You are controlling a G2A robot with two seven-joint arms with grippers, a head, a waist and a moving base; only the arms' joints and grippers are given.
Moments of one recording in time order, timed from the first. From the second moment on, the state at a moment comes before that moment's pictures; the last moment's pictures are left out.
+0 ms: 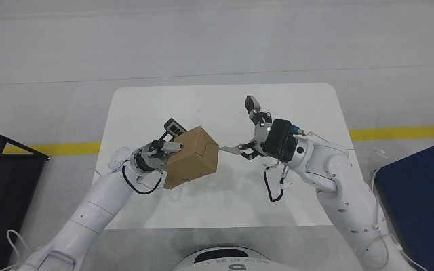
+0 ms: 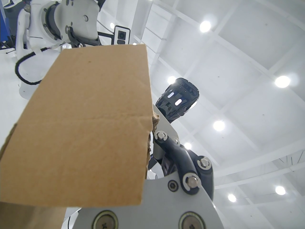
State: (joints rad) left arm 1.19 -1.04 -0.98 -1.37 -1.39 -0.11 -1.54; right arm -1.42 -1.10 1.26 -2.01 -1.20 -0.67 -0.01
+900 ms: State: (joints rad) left arm 0.85 -0.97 -0.92 -1.52 -0.19 0.00 -1.54; right arm -1.71 -1.09 1.46 -1.83 -1.17 -0.59 -0.49
